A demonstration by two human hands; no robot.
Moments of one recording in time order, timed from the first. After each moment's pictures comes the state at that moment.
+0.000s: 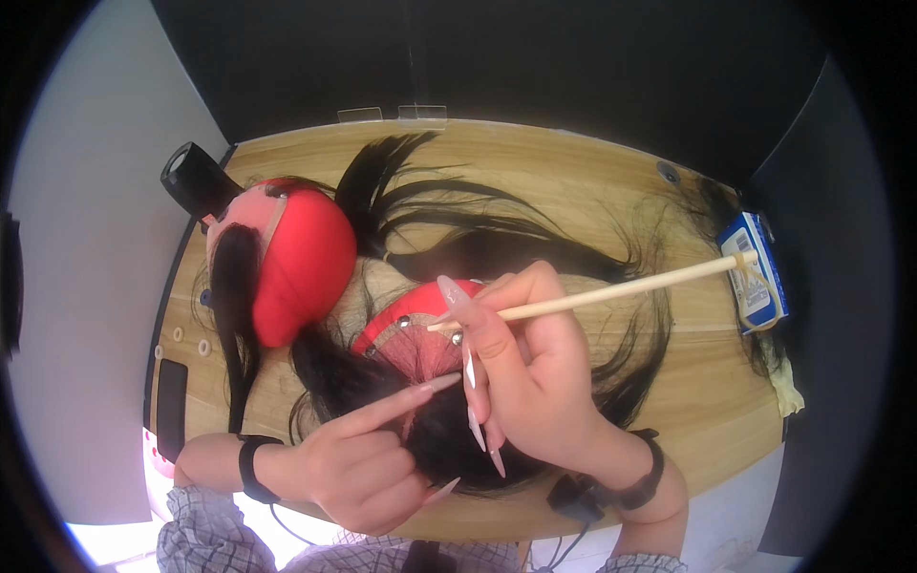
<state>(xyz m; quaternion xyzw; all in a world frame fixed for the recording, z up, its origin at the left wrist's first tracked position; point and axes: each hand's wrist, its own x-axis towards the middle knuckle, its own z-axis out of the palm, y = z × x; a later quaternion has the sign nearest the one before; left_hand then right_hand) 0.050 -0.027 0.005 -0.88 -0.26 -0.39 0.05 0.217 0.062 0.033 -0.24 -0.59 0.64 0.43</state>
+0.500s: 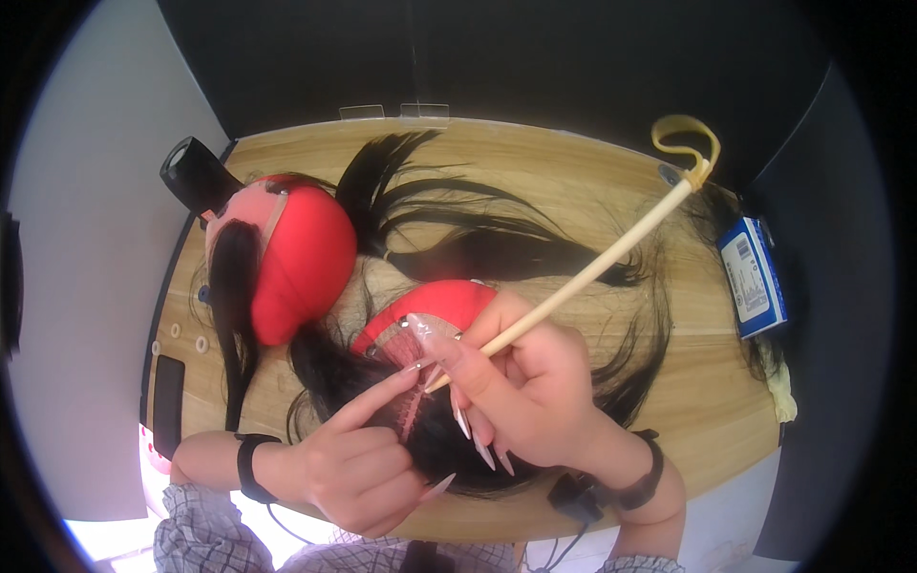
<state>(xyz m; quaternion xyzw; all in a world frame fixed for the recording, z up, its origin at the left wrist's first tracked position) 0.048 -0.029 0.011 -0.88 -0.29 -0.38 -0.01 0.223 0.058 0.034 -0.24 -0.58 0.68 0.39</state>
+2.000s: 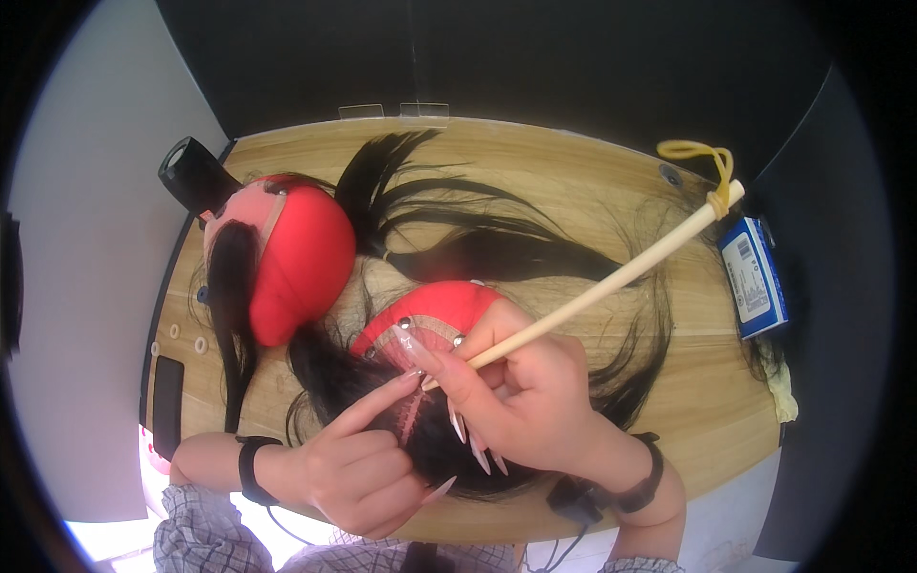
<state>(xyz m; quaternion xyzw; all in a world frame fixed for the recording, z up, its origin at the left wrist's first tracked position) 0.050 -0.029 0.007 -0.87 -0.29 -0.39 0.01 0.219 0.055 0.033 -0.28 -0.64 0.59 0.39</state>
